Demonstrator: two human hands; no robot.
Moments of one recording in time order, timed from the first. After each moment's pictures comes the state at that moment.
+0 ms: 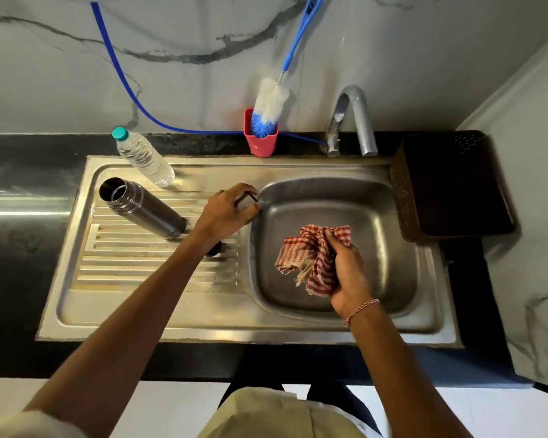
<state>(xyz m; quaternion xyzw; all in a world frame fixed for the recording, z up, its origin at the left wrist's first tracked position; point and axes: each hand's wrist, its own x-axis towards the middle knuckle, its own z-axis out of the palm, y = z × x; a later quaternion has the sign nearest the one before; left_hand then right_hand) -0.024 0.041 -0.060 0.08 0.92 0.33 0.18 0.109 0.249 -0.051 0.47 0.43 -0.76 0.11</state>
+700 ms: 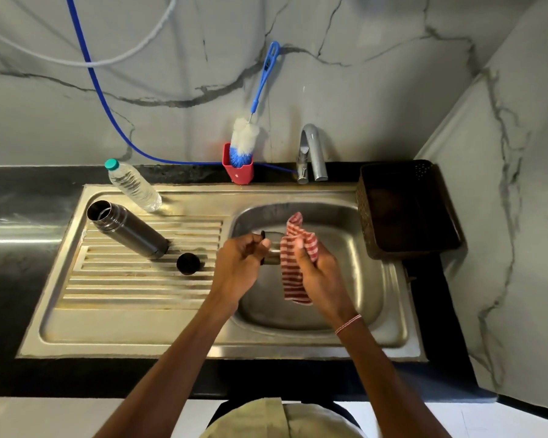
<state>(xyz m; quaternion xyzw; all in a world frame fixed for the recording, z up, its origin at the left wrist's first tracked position) 0.084 0.132 -0.007 -0.05 0.83 0.53 0.14 0.133 0.288 -0.005 0.15 0.77 -0.61 0.01</state>
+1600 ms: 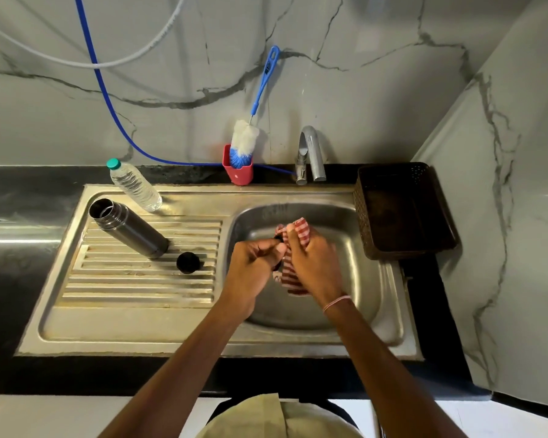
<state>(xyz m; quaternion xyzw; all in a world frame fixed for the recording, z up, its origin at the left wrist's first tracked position) 0.106 0.152 0.019 -0.03 0.72 0.67 0.17 0.112 0.285 0.005 0.17 0.86 -0.47 -0.01</state>
